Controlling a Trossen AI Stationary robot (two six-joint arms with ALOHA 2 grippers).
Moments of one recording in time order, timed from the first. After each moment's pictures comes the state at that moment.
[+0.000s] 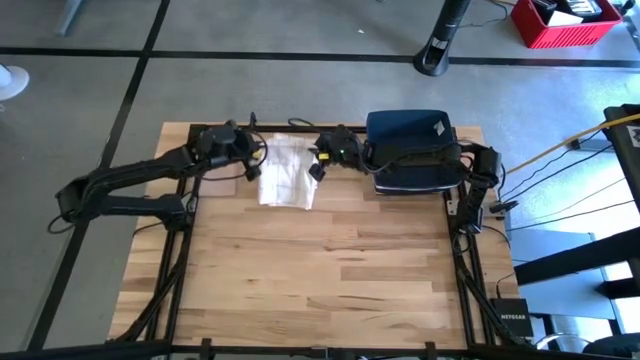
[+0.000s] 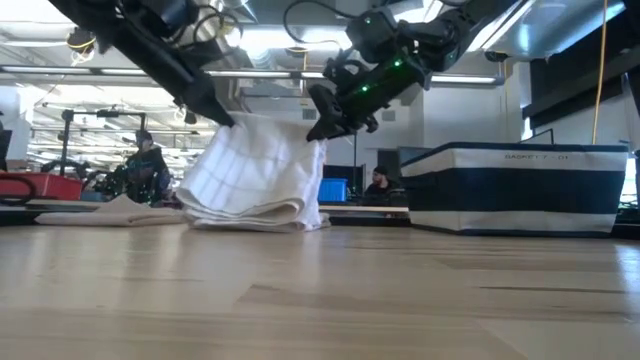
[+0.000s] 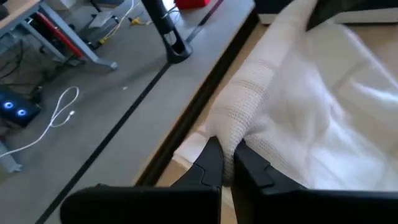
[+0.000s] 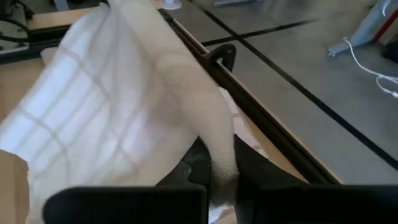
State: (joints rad) left arm 0.55 1.00 0.64 -0.16 -0.20 0.29; right arm -0.31 1.82 1.19 0.16 0.23 0.02
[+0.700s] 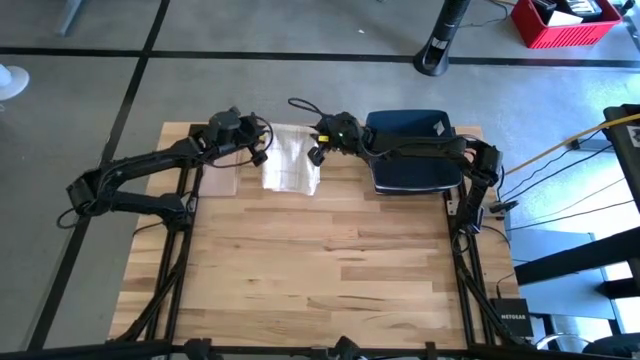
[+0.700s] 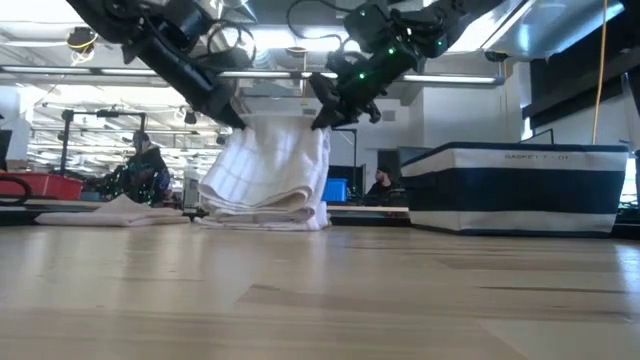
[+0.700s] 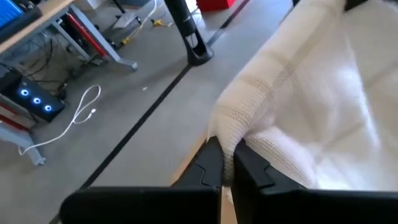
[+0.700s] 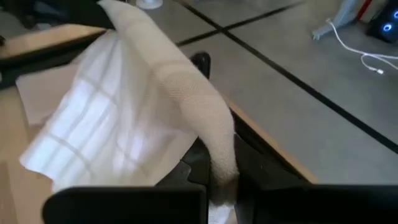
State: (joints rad) left arm 0.66 1.15 0.71 -0.04 -0.20 0.33; right arm -0.37 1.82 1.33 -0.01 0.23 0.10
